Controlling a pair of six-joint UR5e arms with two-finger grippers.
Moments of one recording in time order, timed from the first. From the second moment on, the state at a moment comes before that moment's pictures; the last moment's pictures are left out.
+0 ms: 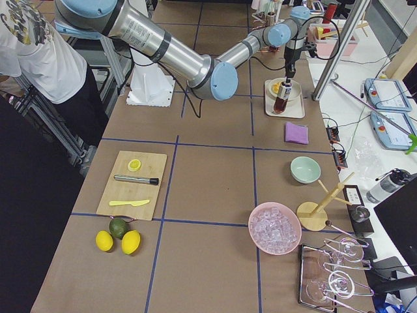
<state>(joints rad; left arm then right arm) -1.56 -1.45 -1.80 -1.46 -2.39 0.14 0.95 -0.40 1.00 -1.62 2.06 0.79</state>
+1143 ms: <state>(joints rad) -1.56 -1.45 -1.79 -1.46 -2.39 0.14 0.95 -0.41 1.02 -1.58 2.10 0.84</state>
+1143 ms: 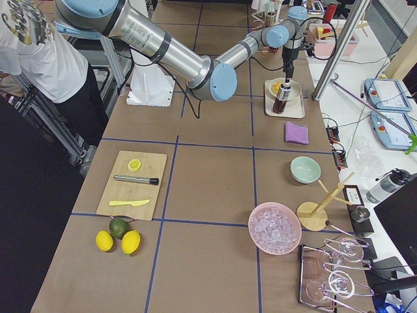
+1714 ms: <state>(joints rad) -1.56 -1.45 -1.78 -1.46 -2.39 0.15 1.08 -0.59 1.32 -1.82 2.24 0.61</state>
